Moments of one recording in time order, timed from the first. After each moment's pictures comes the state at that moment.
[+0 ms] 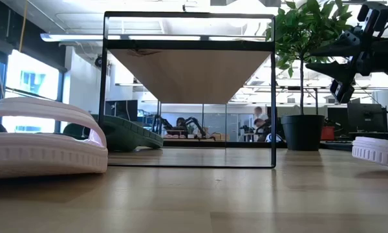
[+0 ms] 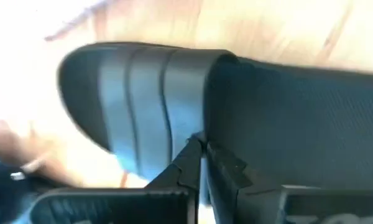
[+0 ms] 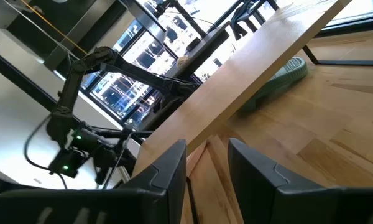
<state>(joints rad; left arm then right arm) -0.87 1.93 1.48 -1.33 -0.12 -1.17 -0.16 0.01 0.01 0.02 -0.06 0.76</state>
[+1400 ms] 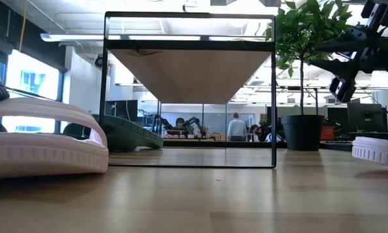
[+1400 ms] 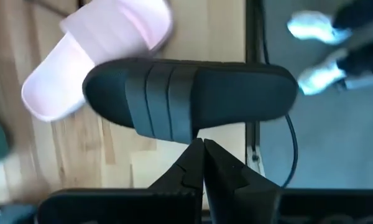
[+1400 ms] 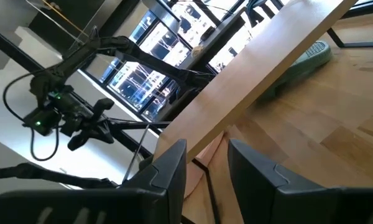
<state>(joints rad) -0.94 1.87 1.94 -1.57 -0.23 -1.02 -0.16 0.01 0.01 0.03 -0.13 0.80</state>
